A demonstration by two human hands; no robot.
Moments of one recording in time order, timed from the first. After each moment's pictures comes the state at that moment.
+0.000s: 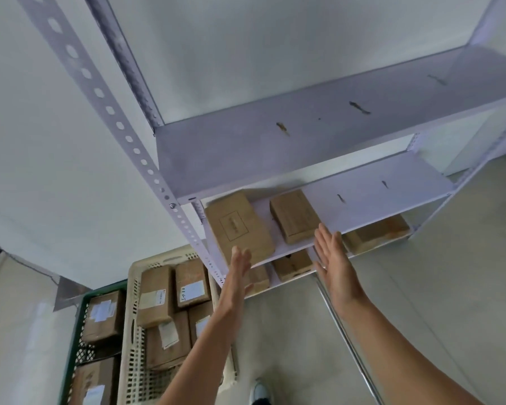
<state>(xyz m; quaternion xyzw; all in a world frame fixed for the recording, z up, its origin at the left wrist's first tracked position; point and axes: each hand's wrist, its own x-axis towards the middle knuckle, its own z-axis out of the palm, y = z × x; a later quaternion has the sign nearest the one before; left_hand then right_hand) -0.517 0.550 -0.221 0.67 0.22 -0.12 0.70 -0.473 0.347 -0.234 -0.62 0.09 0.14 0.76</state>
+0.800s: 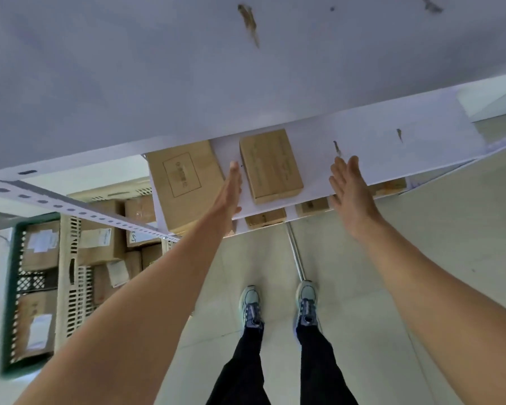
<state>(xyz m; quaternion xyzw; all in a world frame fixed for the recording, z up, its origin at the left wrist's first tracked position) -0.268 0.471 -0.357 0.63 0.33 -0.21 0.67 -0.235 0.229 -0.350 -0.66 0.19 0.22 0.69</state>
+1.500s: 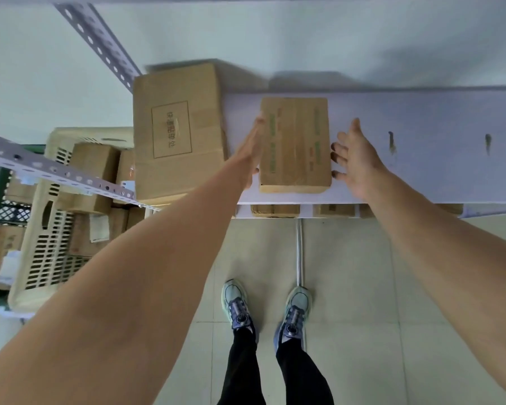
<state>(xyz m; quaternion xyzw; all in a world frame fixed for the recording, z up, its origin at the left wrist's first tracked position) -0.168 0.453 -0.481 0.62 0.40 -0.17 0.66 -0.090 0.254 -0.504 -0.70 0.15 0.37 0.59</state>
